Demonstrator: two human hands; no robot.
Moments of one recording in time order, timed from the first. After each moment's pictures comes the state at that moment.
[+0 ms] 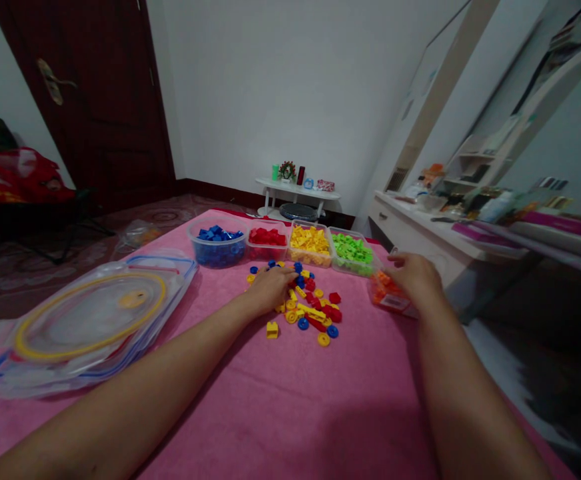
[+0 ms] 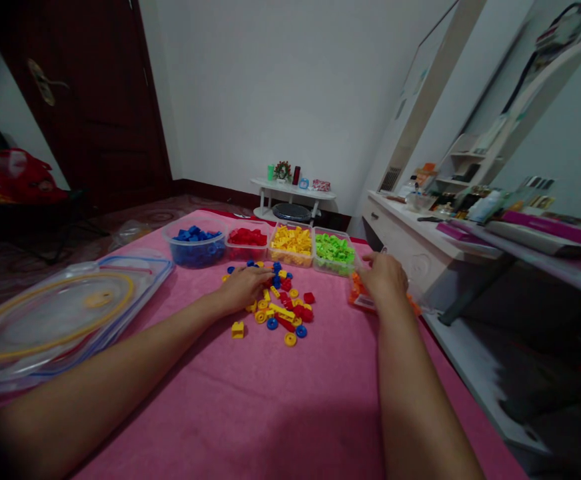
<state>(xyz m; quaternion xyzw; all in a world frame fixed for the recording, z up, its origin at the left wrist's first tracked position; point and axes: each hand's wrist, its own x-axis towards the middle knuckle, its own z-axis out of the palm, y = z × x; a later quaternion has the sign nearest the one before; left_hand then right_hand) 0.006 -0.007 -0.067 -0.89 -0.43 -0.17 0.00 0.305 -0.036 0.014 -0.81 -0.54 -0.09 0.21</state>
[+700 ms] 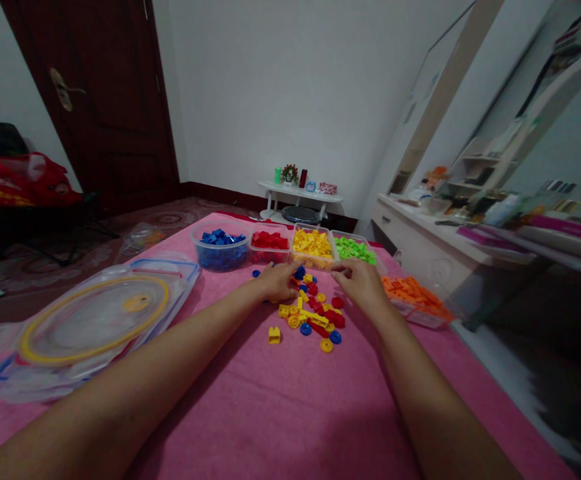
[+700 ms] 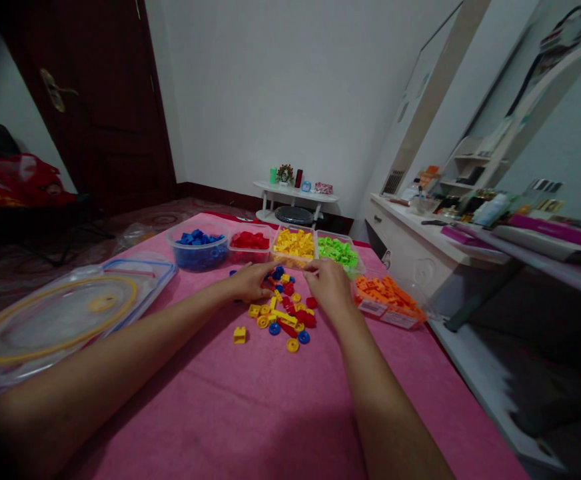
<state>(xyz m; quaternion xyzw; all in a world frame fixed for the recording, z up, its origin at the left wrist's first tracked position) 0.008 0.023 -0.059 -0.88 -0.44 -0.14 -0.07 0.219 -0.028 -0.014 -0.63 -0.73 -0.04 0.27</state>
